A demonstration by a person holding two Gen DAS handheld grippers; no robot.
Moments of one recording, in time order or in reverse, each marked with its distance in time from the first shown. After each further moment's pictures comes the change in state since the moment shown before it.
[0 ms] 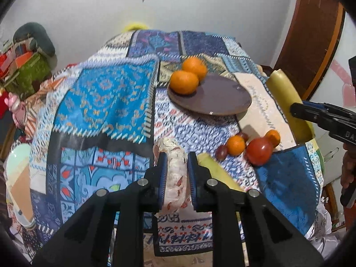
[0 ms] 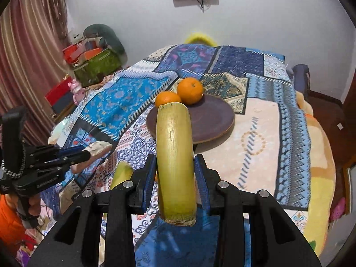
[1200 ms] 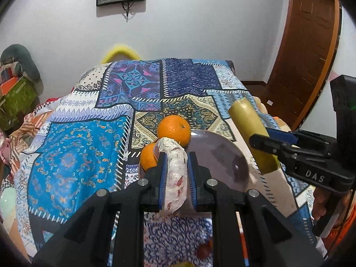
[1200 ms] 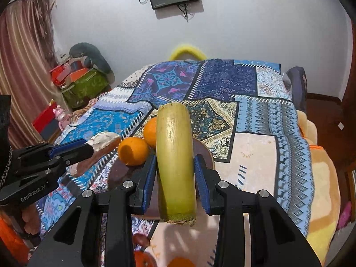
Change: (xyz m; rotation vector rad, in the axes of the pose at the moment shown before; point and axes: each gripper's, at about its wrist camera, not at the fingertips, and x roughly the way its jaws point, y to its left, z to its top) left arm 0.083 -0.029 0.124 0.032 -0.101 -0.046; right arm 0.060 -0.060 0.069 0.066 -0.070 -0.002
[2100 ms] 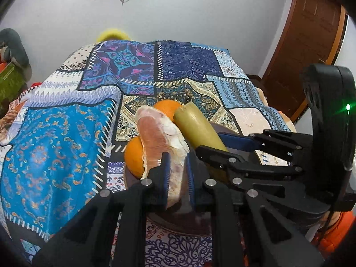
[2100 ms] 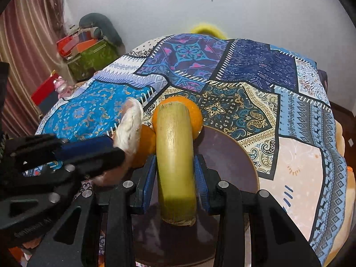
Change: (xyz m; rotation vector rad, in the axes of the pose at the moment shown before) left arm 0.056 0.013 -0.006 -0.035 0.069 -0.085; right arm 0.088 0.023 0.005 -0.125 0.133 0.051
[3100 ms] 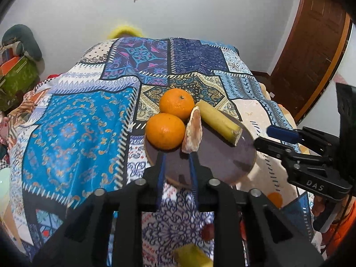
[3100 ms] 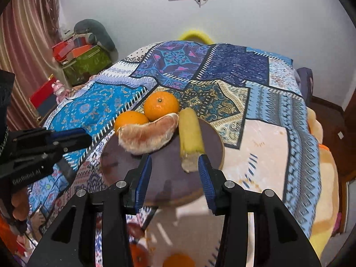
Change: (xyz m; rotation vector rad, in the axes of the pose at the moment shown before) left arm -0.060 -0.002 -0.024 -0.035 0.034 0.076; right arm -0.066 -0.005 -0.032 0.030 -0.034 -0.071
